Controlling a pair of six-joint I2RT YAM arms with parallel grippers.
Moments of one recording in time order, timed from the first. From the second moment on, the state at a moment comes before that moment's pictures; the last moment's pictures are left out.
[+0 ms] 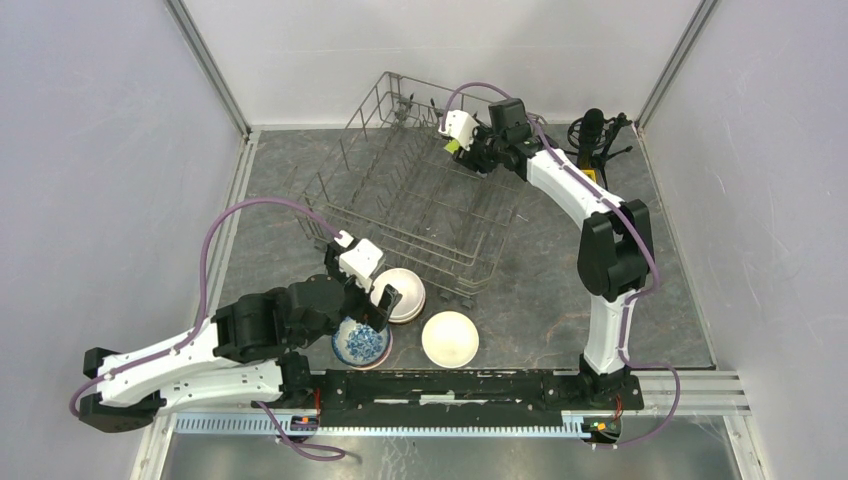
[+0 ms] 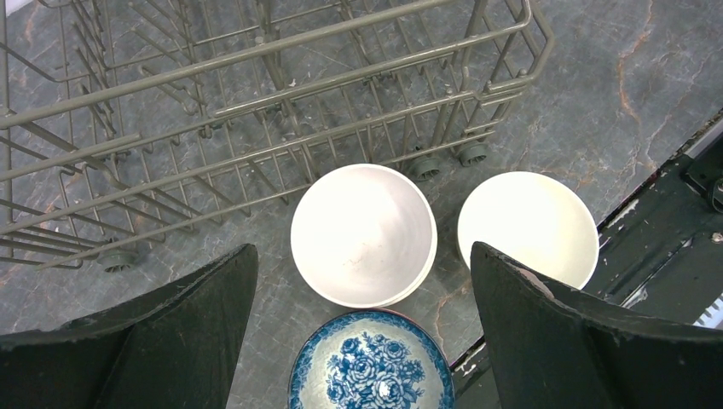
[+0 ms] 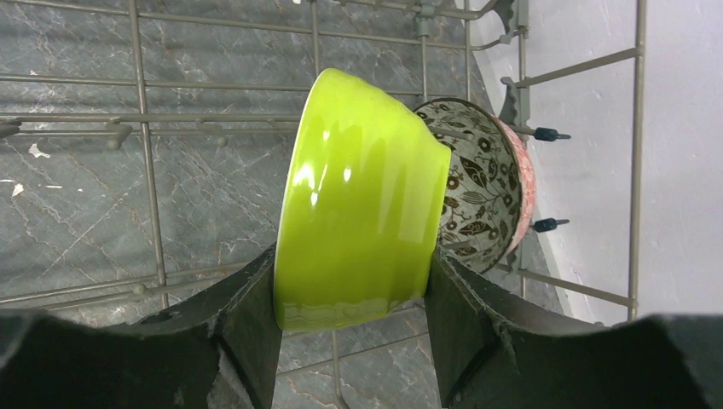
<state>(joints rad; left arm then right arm) -1.26 0.69 0.88 -0.68 -0.55 -0.20 0.39 1.99 1.72 -0.39 -0.25 -0.79</state>
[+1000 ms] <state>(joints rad) -1.26 0.68 0.88 -0.68 -0.55 -0.20 0.39 2.06 1.74 -0.40 -0.26 -0.79</state>
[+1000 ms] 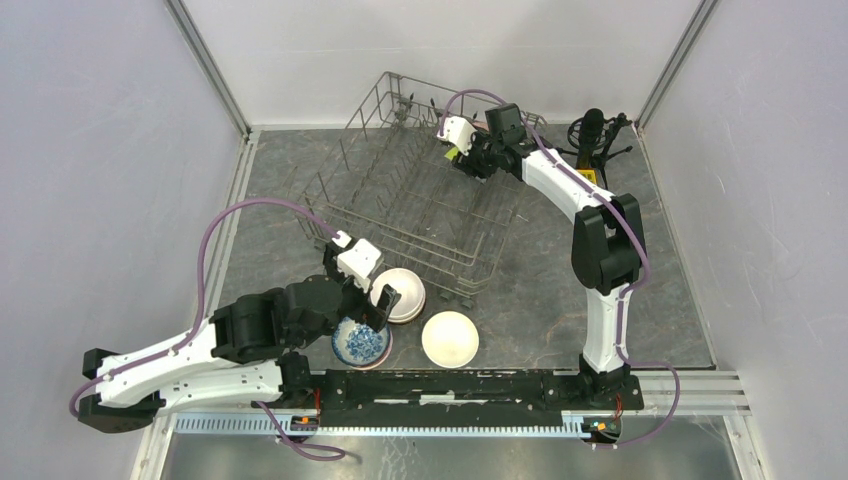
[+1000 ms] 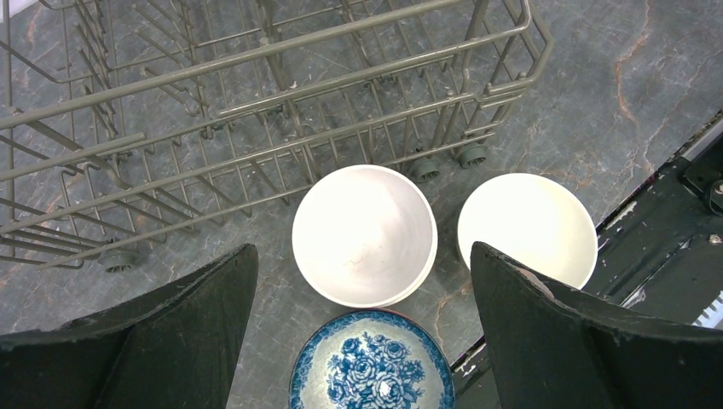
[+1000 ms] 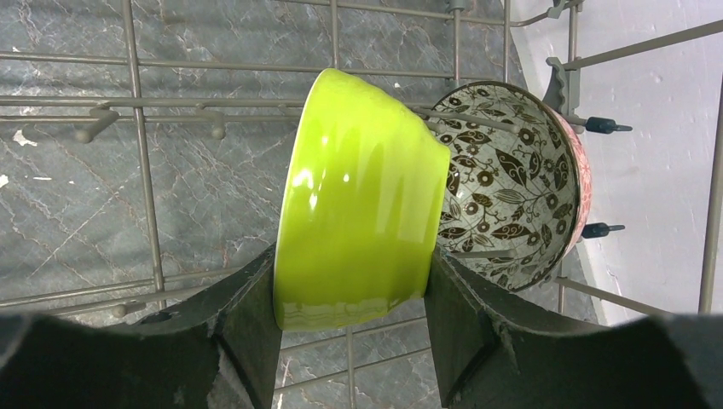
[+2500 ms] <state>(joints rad) -1.26 0.67 0.88 -0.69 -0.57 -0.20 0.39 1.96 1.63 -0.22 -0.35 -0.62</state>
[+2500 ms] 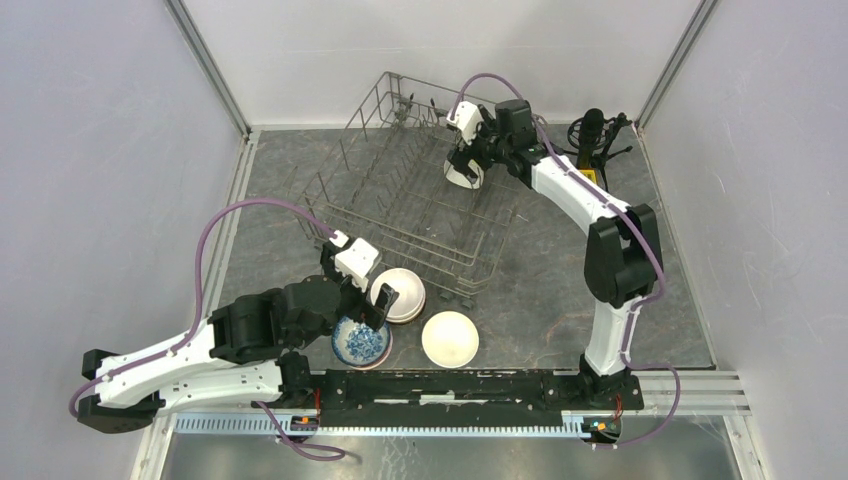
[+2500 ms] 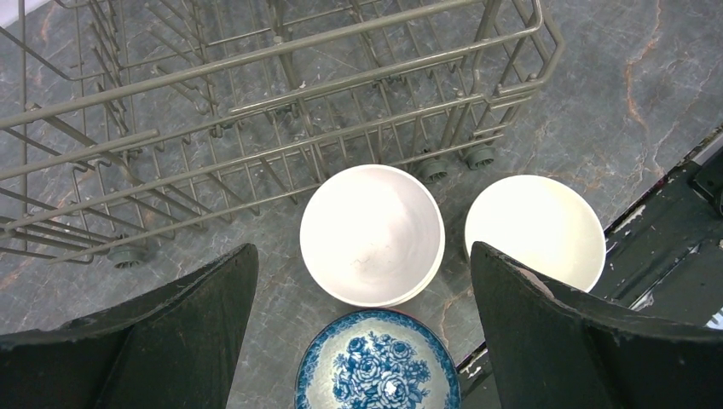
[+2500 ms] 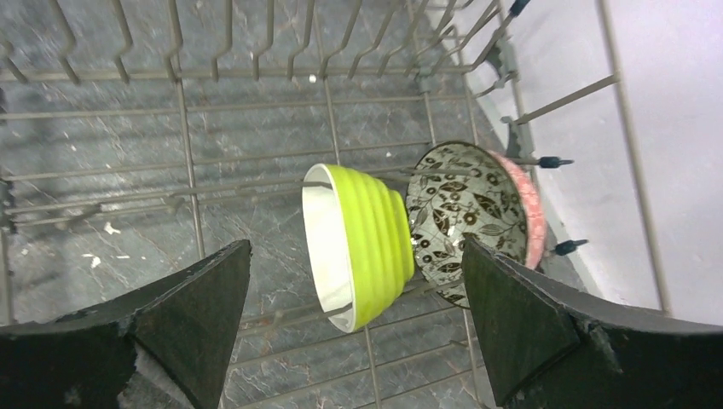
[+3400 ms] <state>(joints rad) -1.26 0.67 0.88 -0.71 -0.59 -0.20 0.16 1.60 1.19 0.32 -0.68 0.22</state>
